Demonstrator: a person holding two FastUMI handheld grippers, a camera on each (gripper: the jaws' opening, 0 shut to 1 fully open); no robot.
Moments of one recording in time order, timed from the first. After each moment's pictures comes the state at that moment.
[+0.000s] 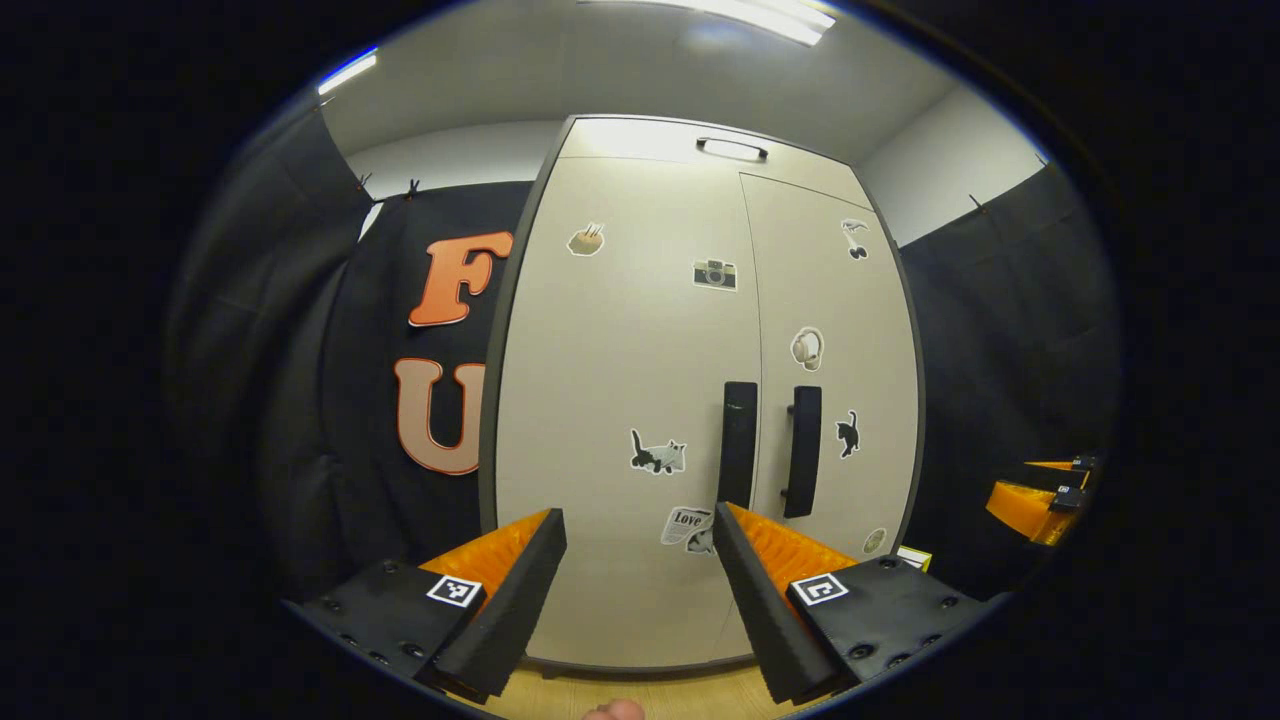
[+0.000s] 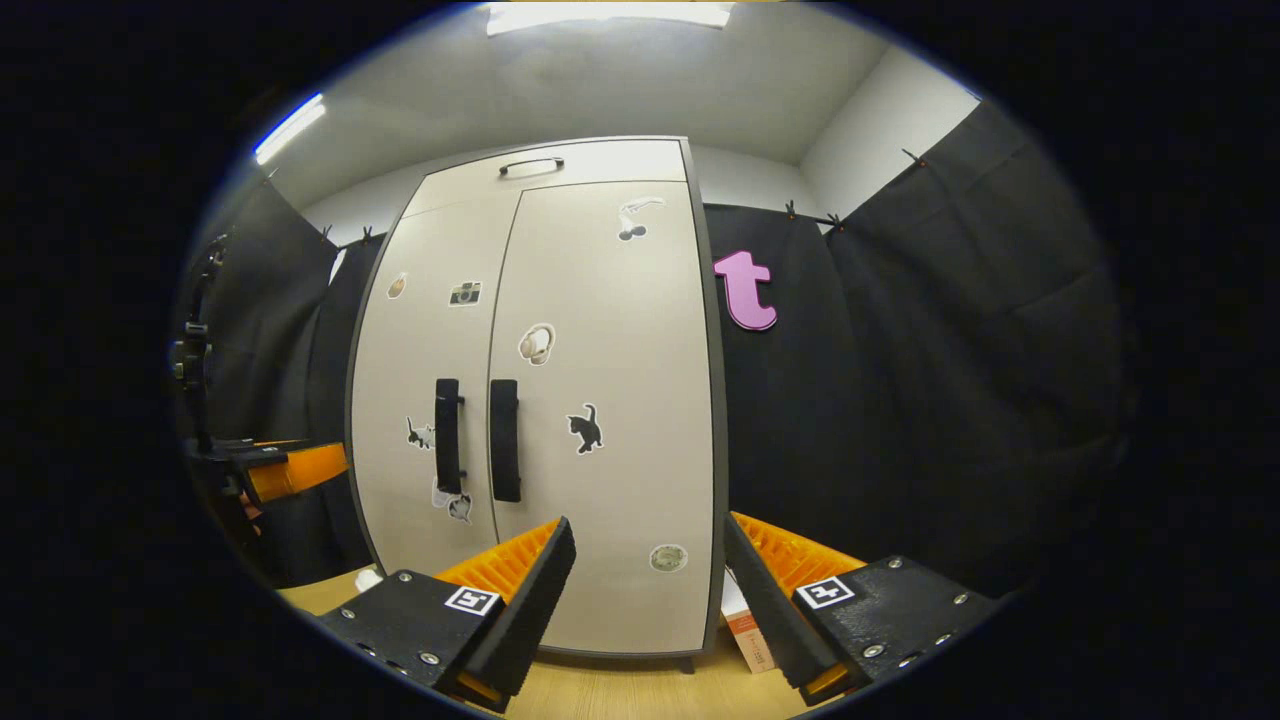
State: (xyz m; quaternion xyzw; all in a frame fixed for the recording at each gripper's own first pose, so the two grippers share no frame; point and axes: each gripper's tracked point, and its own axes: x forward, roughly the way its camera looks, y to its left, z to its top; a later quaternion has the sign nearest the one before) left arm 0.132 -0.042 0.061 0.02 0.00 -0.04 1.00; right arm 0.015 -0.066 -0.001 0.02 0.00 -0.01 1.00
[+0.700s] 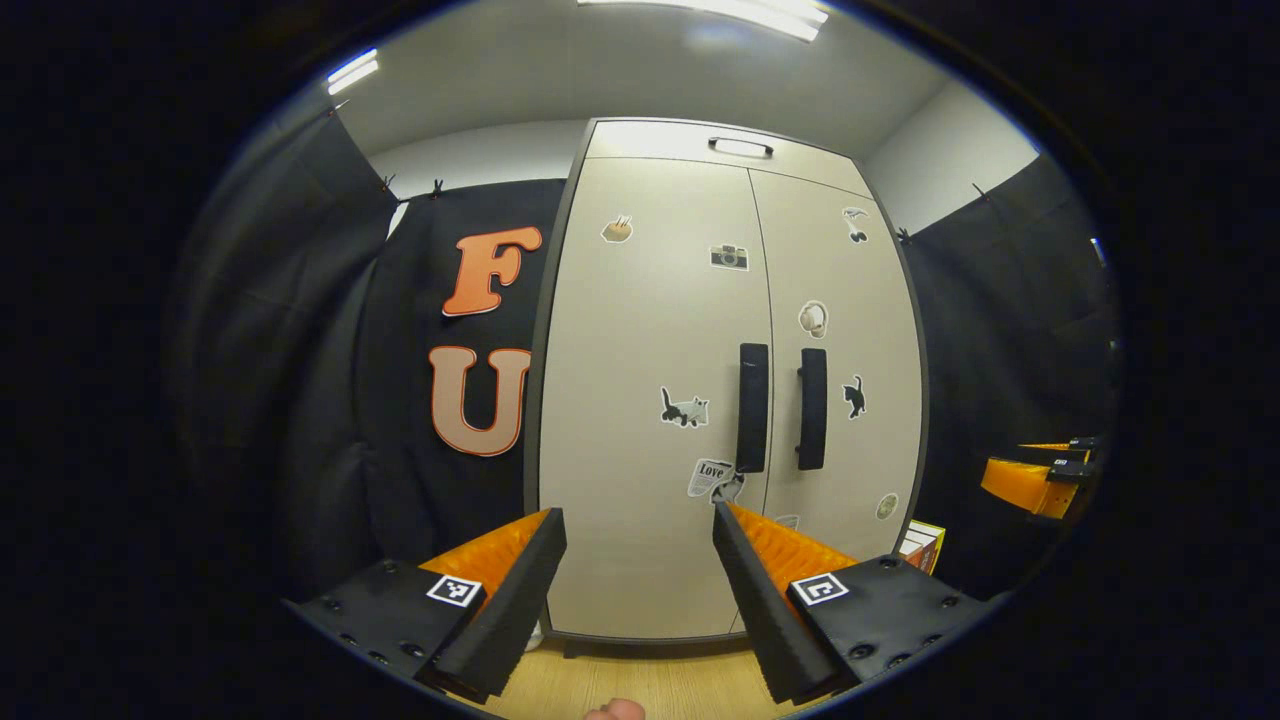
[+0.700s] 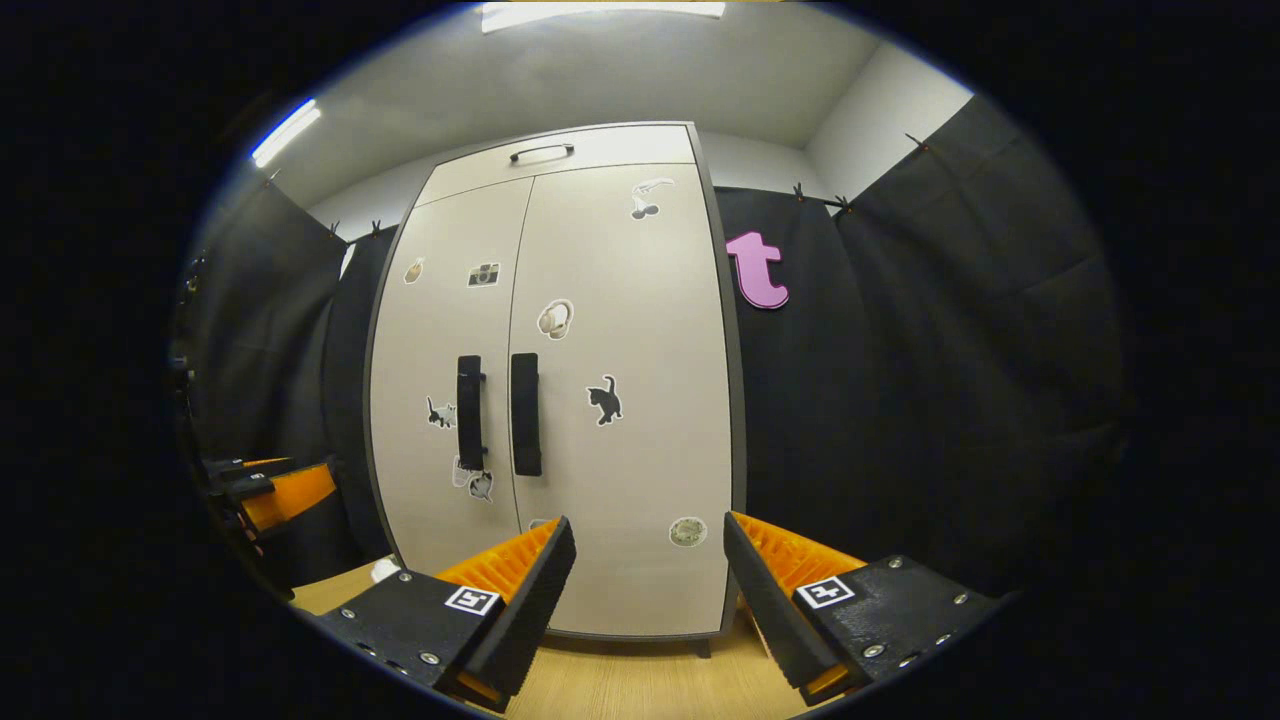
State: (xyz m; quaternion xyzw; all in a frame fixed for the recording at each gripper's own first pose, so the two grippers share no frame) left arm 0.090 -0.022 0.032 0.02 0.00 -0.01 1.00; right arm 0.005 -0.057 -0.021 0.03 0.02 0.00 1.00
